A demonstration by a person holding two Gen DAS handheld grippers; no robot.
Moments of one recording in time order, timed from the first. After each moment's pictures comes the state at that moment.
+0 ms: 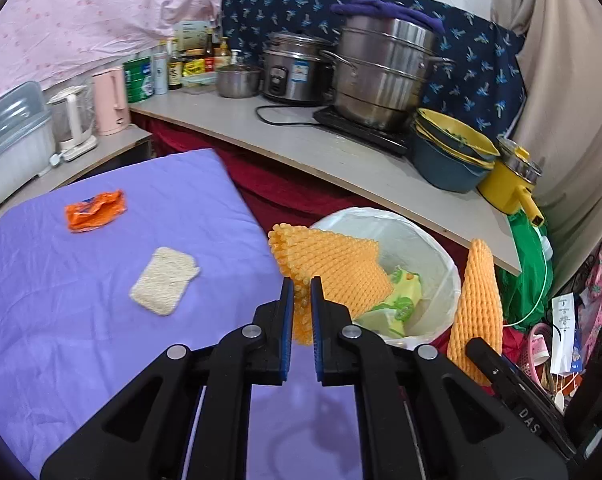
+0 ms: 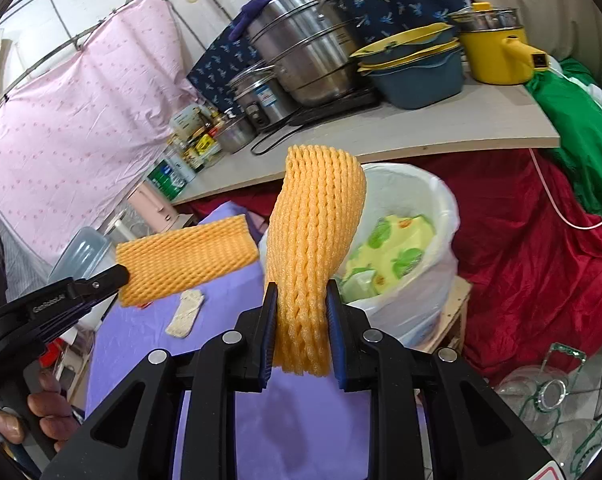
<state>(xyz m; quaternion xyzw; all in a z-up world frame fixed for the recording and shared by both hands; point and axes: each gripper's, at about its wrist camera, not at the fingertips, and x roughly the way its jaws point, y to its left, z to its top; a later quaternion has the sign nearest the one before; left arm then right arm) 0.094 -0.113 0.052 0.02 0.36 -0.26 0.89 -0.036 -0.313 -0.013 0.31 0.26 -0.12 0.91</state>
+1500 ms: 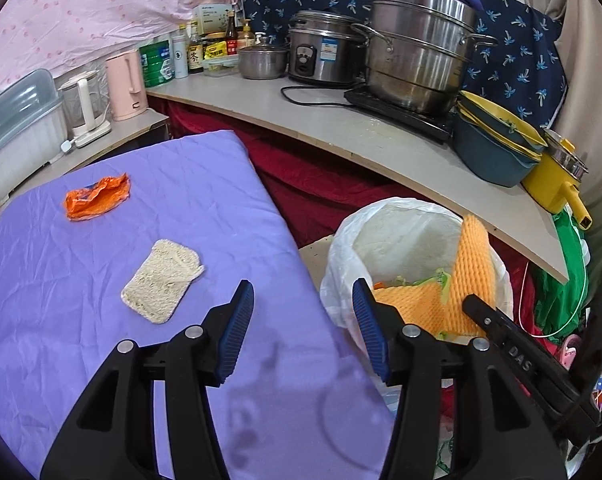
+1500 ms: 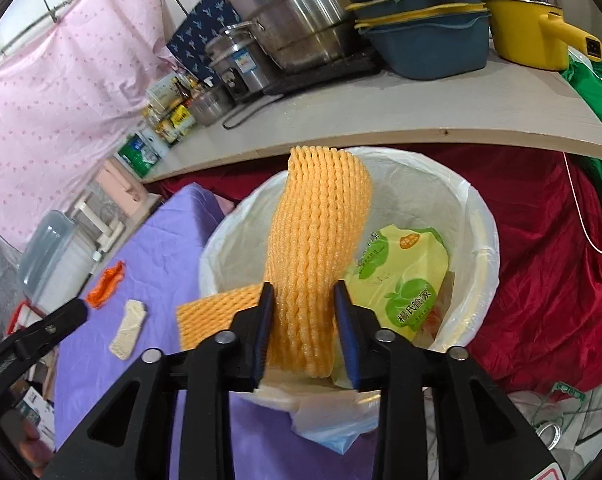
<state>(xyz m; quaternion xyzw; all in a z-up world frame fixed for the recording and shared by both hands) 0.136 -0.129 0.004 0.03 0.38 -0.19 0.90 0.071 -0.354 -0.068 0.29 0.32 -0.12 0.89</state>
